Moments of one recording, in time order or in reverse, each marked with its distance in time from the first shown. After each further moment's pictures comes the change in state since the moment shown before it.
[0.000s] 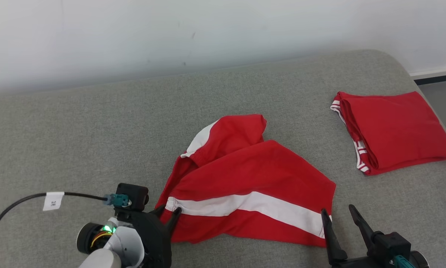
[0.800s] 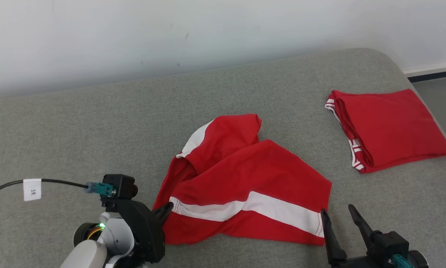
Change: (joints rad) left arm -0.005 0.000 0.069 -0.023 -0.169 -0.001 0.123; right arm -0.007 0.000 0.000 0.015 -0.007 0.000 -0.001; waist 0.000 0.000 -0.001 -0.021
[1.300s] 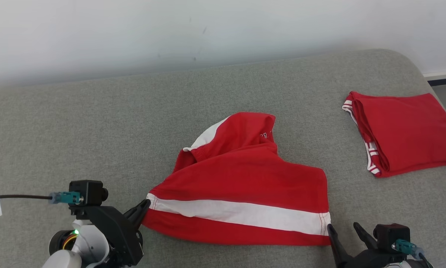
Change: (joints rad) left arm 0.073 0.062 0.084 -0.092 -0.037 0.011 -0.064; right arm 0.030 0.001 -0.047 -0.069 0.053 0.000 0.348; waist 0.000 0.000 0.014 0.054
